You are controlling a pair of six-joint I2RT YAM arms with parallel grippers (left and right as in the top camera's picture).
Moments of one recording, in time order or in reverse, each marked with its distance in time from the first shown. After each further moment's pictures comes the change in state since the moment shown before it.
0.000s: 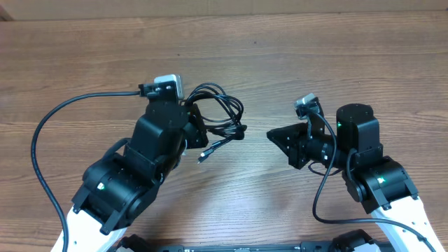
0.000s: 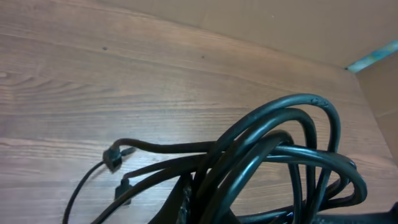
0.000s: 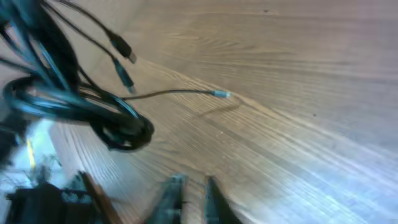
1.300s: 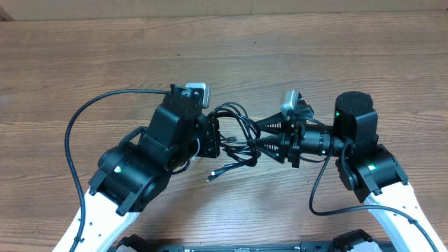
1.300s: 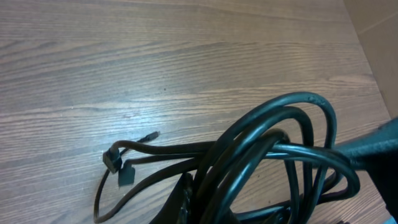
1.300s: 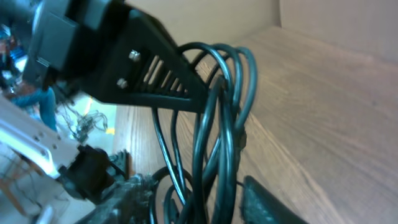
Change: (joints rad) left arm 0.000 0.077 0.000 -0.053 0.255 0.107; right arm -0.001 0.087 0.003 0.290 -0.396 -0.240
